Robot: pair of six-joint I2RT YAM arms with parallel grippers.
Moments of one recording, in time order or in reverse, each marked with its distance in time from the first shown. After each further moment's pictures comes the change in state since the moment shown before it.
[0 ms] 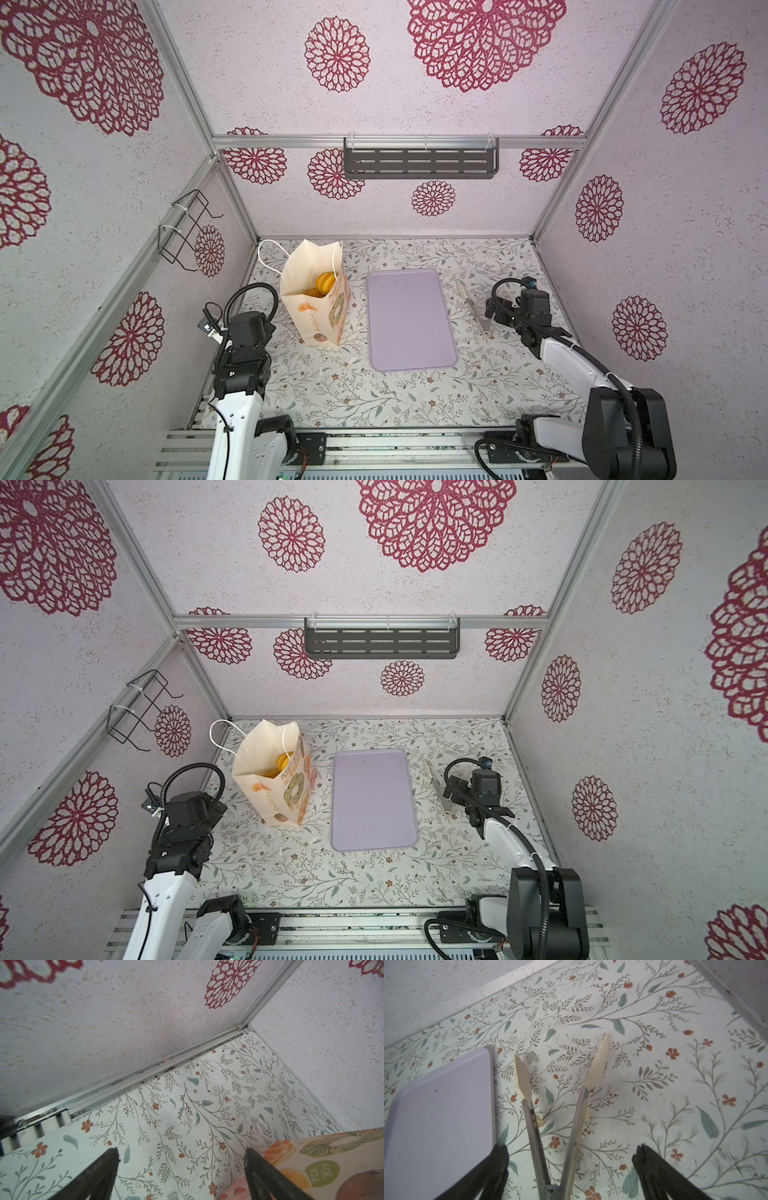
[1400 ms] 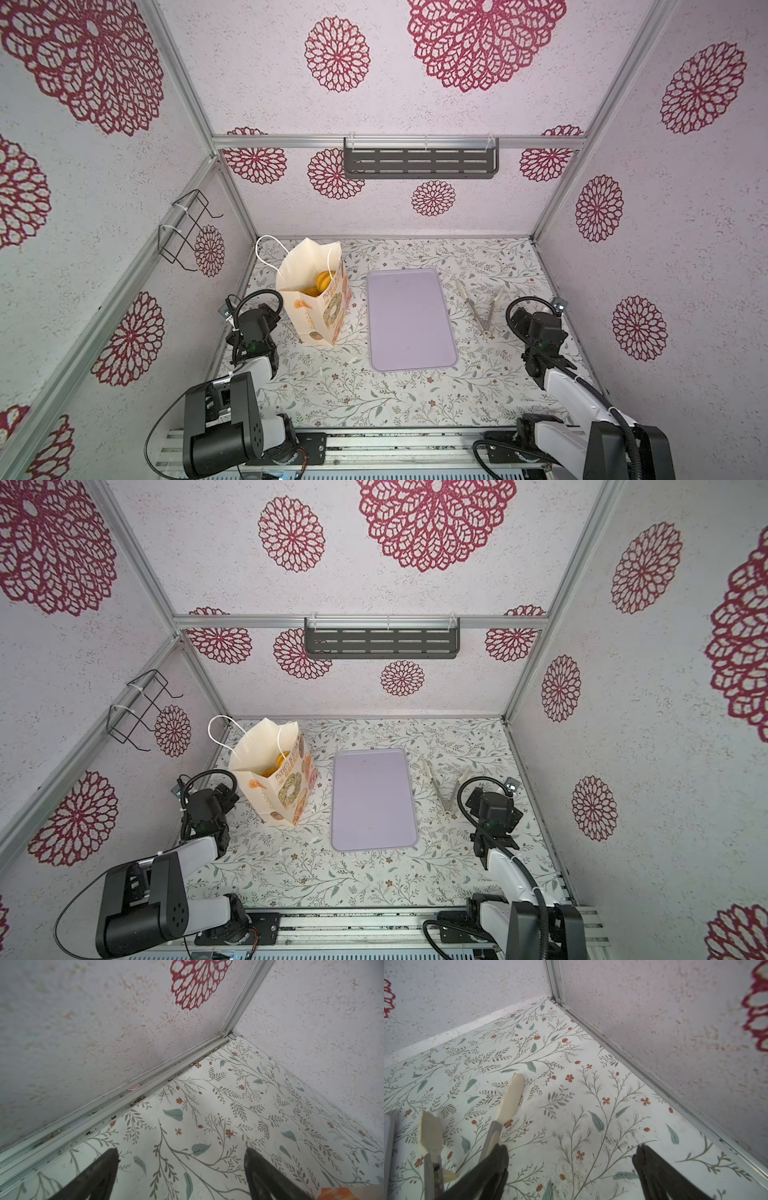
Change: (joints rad) left arm 0.114 0.618 -0.253 1.113 0.130 0.262; right arm -0.060 -0.183 -0.267 0.271 0.398 -0.001
